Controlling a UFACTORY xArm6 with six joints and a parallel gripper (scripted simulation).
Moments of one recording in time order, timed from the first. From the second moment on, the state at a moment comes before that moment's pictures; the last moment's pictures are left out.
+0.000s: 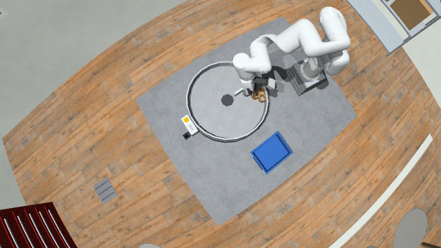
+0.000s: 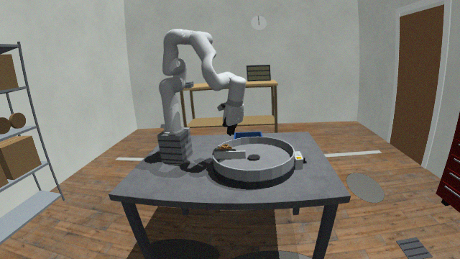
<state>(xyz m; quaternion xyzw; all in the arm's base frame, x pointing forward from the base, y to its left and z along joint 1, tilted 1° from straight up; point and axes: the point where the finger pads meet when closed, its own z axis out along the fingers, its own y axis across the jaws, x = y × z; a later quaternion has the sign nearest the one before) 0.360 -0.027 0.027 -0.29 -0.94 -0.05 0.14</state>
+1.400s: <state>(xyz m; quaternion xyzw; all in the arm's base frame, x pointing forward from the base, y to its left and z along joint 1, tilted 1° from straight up) 0.380 -0.028 -0.034 -0.28 -0.90 -0.11 0.32</state>
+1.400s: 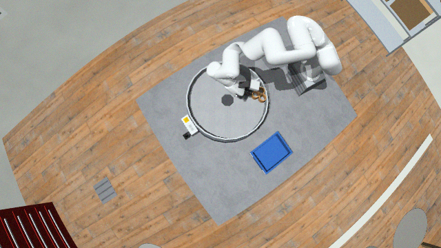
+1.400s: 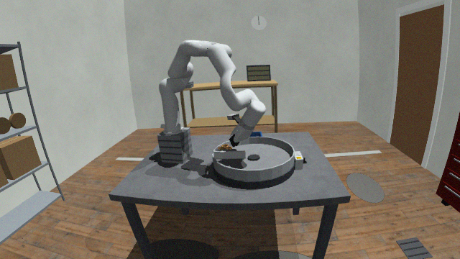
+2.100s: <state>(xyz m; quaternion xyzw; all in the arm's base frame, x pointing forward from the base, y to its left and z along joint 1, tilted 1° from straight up) 0.381 -0.028 -0.045 -0.28 -0.90 -0.11 0.32</state>
